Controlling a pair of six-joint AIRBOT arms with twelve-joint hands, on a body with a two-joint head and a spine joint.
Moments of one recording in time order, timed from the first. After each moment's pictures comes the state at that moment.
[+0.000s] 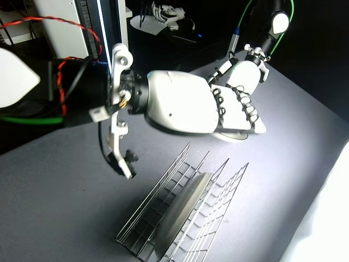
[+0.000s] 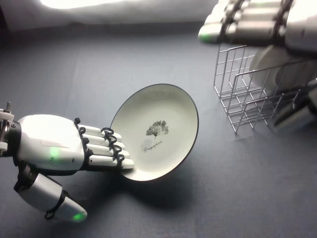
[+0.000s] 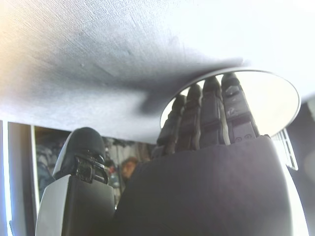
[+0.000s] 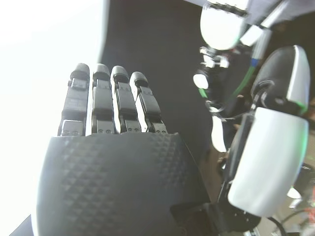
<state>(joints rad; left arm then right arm) 0.64 -0.98 1.30 1.55 -0.72 -0.23 -0.27 -0.81 1.06 -1.03 0.61 -0.15</state>
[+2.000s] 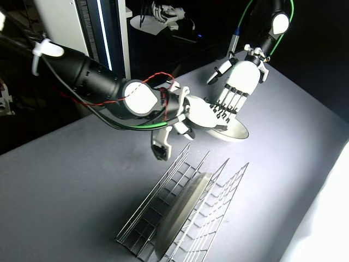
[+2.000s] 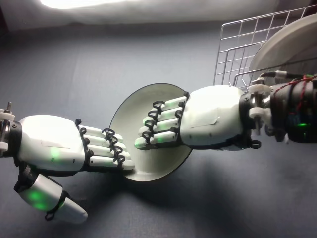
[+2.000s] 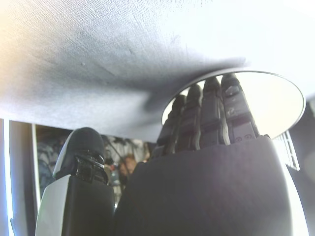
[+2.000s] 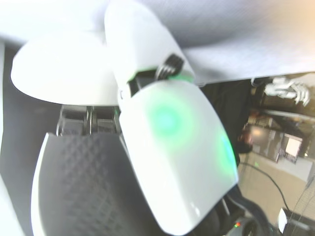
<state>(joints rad) 0.64 -0.99 1.31 1.55 -0.73 -0.23 -0.41 -1.29 1.23 -1.17 0.36 -0.15</state>
